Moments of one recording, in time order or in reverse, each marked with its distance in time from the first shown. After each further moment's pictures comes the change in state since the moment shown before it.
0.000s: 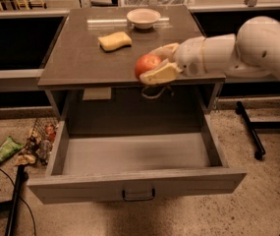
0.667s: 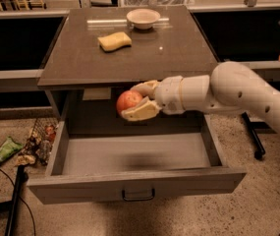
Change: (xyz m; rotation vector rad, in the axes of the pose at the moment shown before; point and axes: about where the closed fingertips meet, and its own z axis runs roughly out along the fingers) arm 0.048 0.085 0.051 -0.077 -0.008 0.054
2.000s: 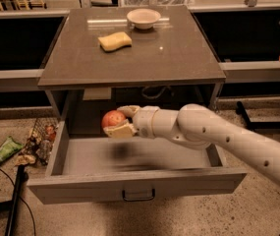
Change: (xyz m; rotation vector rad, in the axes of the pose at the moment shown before) arm 0.069 0.008 0.090 0.118 -0.060 0.121
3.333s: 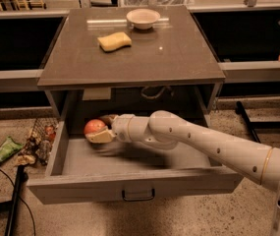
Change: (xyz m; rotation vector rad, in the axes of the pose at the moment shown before) arm 0.049 0.000 0.104 -0.077 -0.008 0.071
